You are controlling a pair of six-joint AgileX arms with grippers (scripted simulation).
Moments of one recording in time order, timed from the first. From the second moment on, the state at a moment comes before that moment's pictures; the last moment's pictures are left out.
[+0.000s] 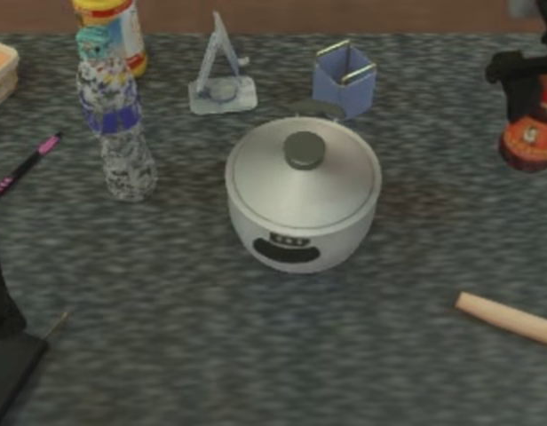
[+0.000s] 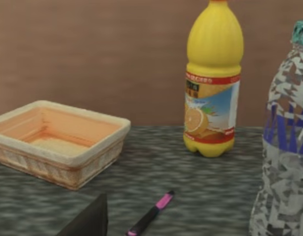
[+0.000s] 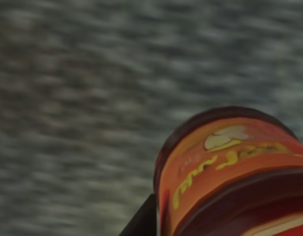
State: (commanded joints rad) left arm 0.00 0.00 0.00 0.00 0.00 0.00; right arm 0.11 2.07 1.89 -1.20 -0.01 -0.04
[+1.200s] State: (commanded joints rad) left arm 0.00 0.00 0.00 0.00 0.00 0.00; right arm 0.29 2.06 1.57 -0.88 0.05 0.30
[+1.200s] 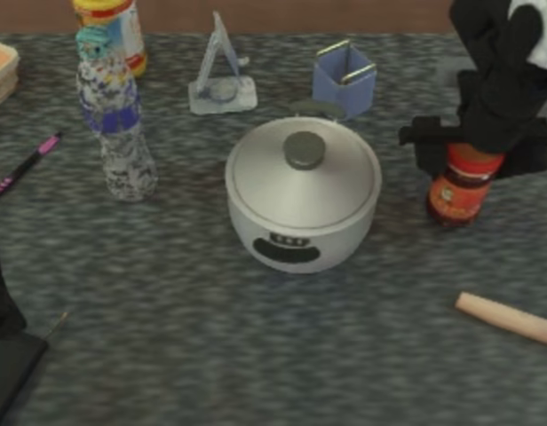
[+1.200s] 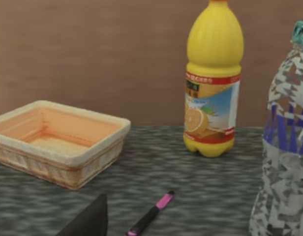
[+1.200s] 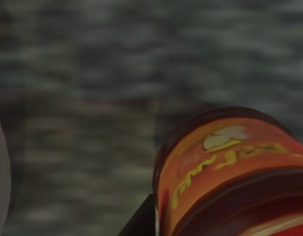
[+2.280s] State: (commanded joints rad) left arm 0.00 0.00 0.00 0.00 0.00 0.00; right arm 0.30 2.07 1.55 -0.86 0.05 0.30
